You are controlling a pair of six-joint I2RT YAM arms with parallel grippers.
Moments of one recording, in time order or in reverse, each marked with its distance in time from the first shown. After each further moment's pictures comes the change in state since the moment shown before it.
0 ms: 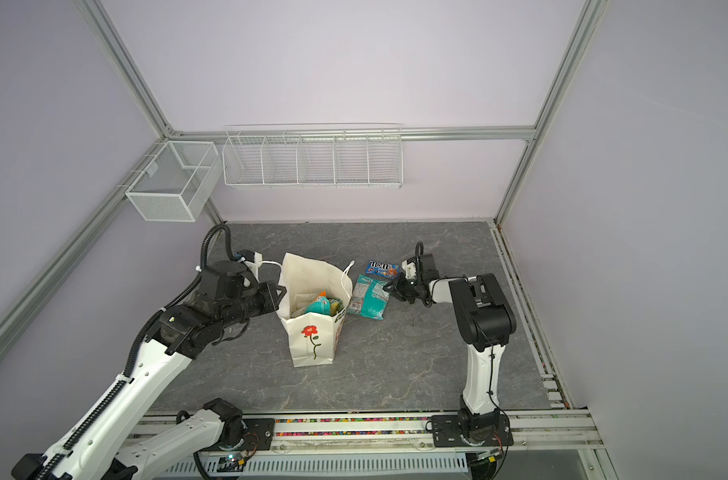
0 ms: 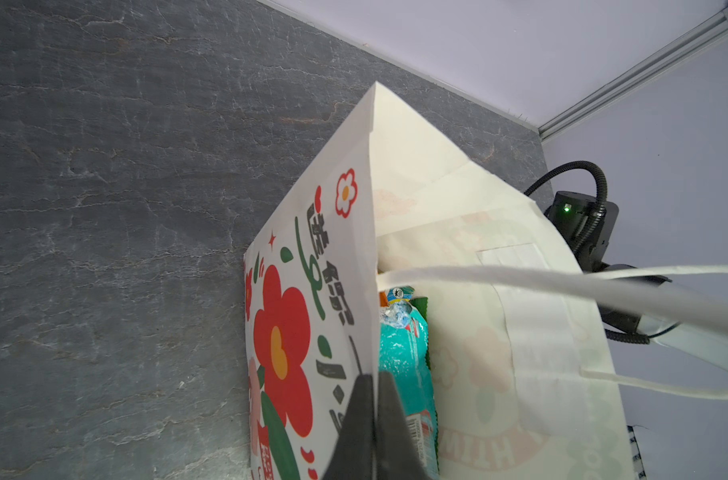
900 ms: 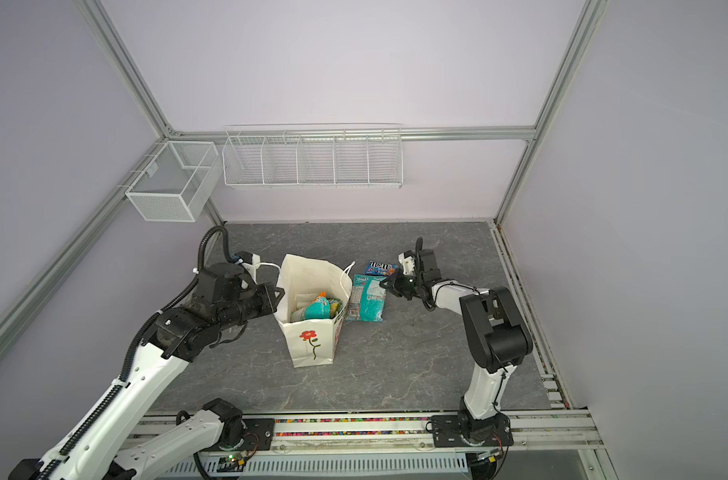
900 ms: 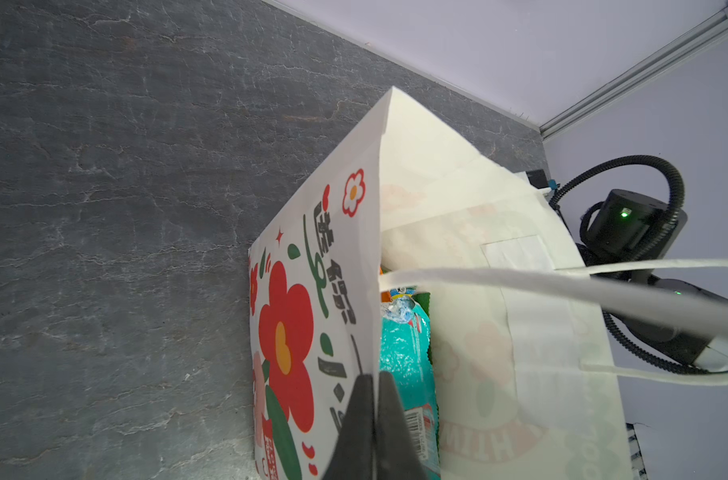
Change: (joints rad) left arm 0.000 -0.019 0.000 -0.021 -0.003 -0.001; right arm 0.044 -0.217 -0.066 -0.005 -0.004 0.003
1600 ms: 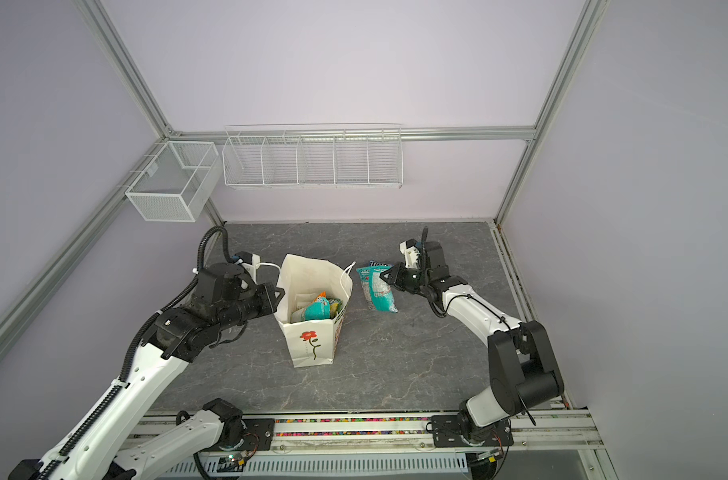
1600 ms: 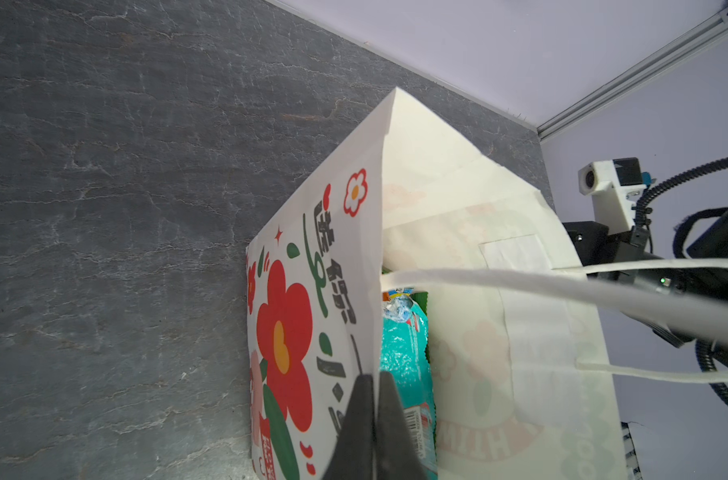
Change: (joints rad) left arm 0.000 -0.002 0.000 0.000 0.008 -0.008; right arm 0.042 -0.294 0.000 -0.186 0.086 -0.065
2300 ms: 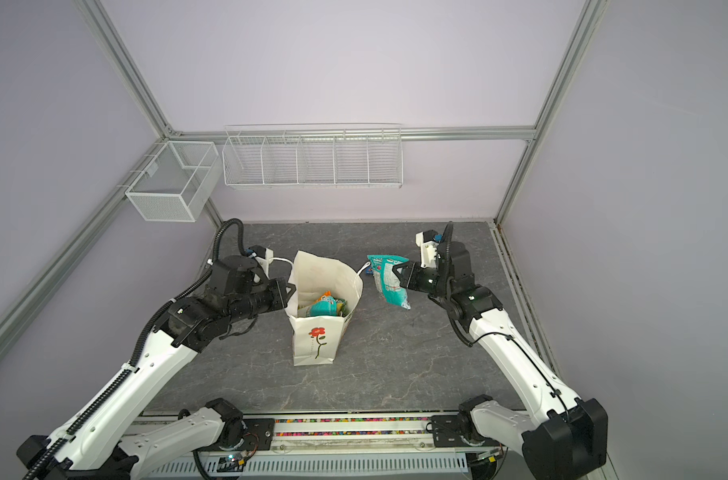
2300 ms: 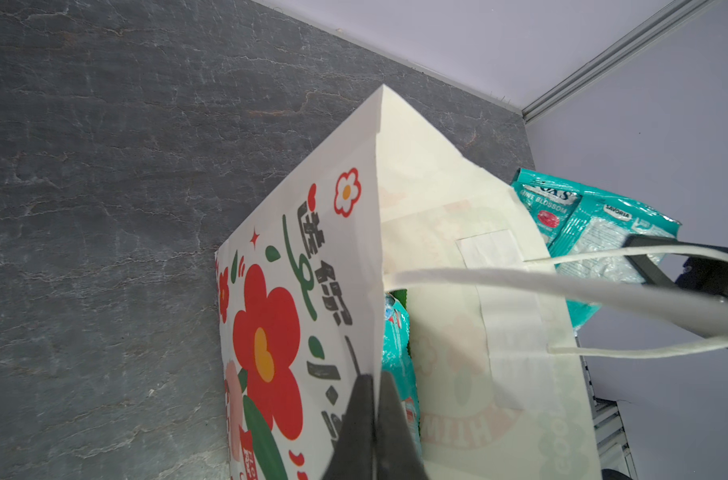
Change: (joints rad) left arm -0.083 0.092 0.069 0.016 -0.018 -0.008; right arm 0.028 -0.365 0.033 -0.243 0.160 -0.095
